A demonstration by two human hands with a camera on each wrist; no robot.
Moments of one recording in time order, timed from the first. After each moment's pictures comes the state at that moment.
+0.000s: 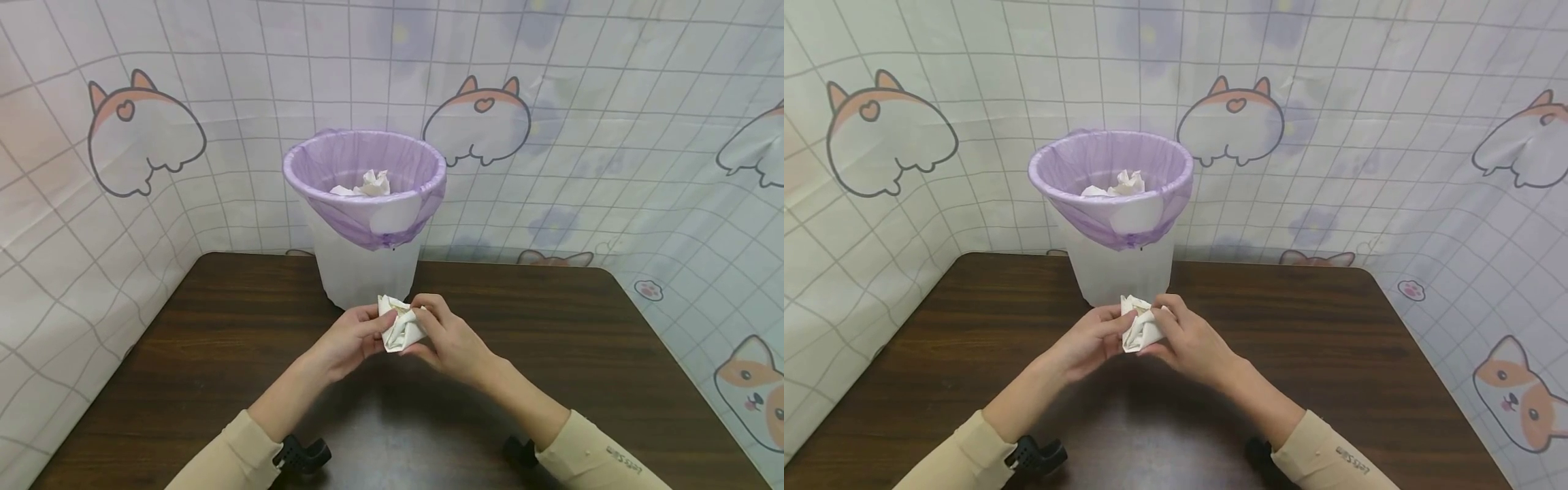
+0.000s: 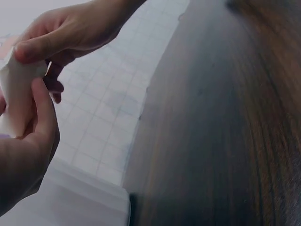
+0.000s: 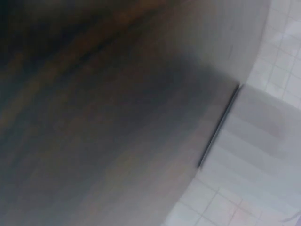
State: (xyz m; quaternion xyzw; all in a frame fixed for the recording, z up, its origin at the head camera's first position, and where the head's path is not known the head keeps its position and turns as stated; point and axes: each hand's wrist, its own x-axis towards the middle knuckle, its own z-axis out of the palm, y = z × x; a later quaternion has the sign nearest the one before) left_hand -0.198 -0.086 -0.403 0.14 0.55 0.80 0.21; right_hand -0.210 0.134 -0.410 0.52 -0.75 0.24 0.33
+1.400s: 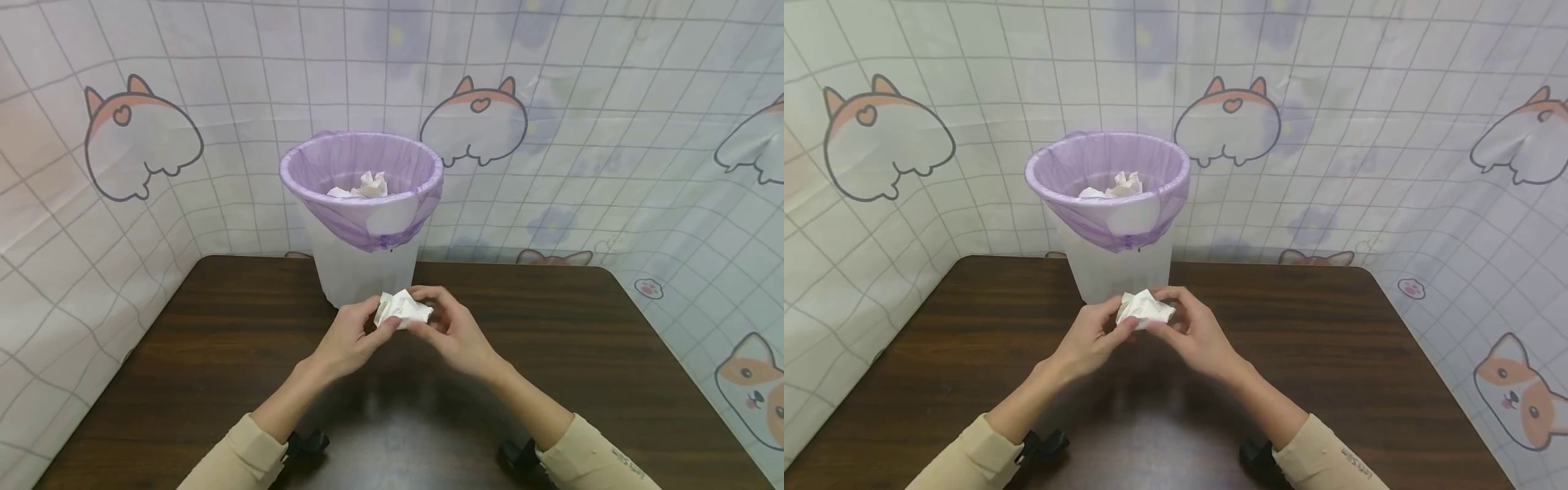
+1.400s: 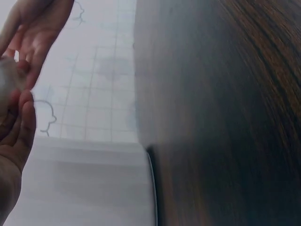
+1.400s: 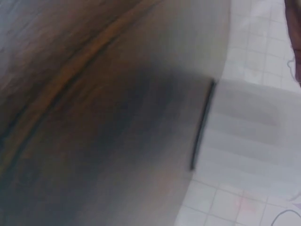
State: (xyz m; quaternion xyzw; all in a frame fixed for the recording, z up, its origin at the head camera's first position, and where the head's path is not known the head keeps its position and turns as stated) left_hand -0.203 -0.089 -0.408 0.36 0.79 0.48 -0.14; right_hand -0.208 0.138 -0.408 0.37 -0.71 0.59 0.06
